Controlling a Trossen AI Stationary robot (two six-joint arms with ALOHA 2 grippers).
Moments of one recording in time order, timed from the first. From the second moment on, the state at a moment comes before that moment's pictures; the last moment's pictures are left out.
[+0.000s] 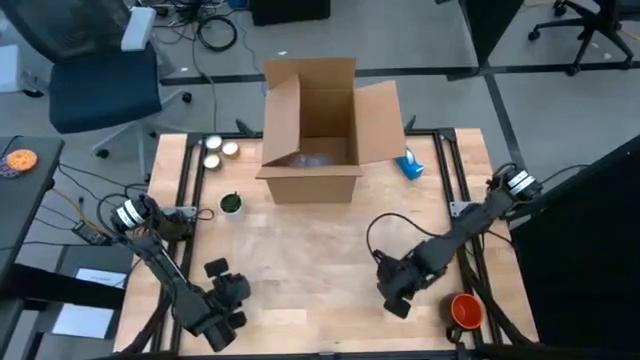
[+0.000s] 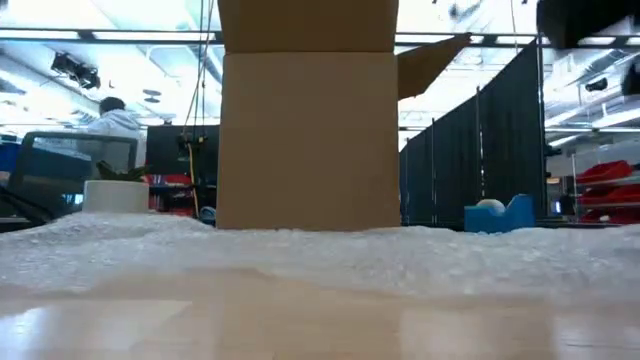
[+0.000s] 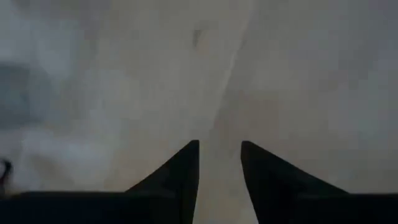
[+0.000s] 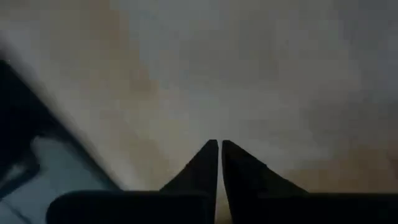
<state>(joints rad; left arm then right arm) -0.97 1.76 1.20 -1.12 -0.51 -1.25 0.64 1.61 1.16 -0.86 -0.06 1.18</state>
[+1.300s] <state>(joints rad) -0.81 1.76 1.47 -1.08 -0.80 -0.71 1.02 1.60 1.28 -1.37 -0.35 1.52</state>
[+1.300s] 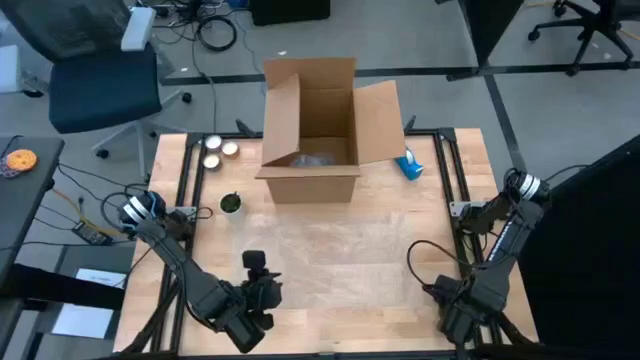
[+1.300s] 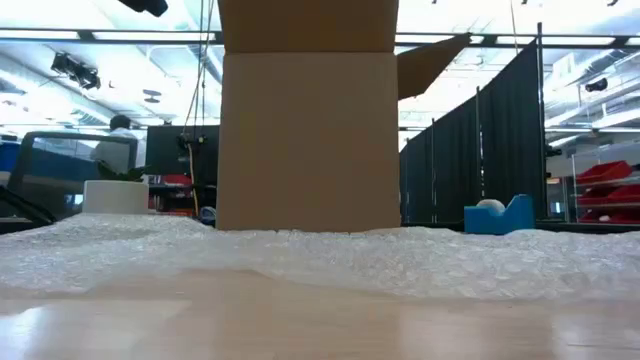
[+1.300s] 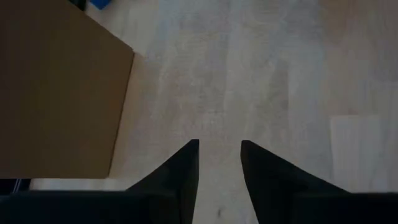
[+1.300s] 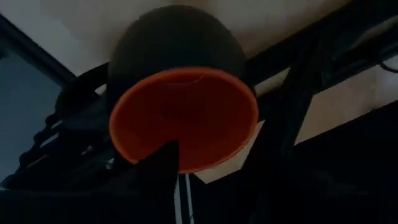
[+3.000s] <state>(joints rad) -0.79 1.76 1.47 -1.13 -0.51 -0.90 0.47 1.63 1.26 -0.36 0.37 0.56</state>
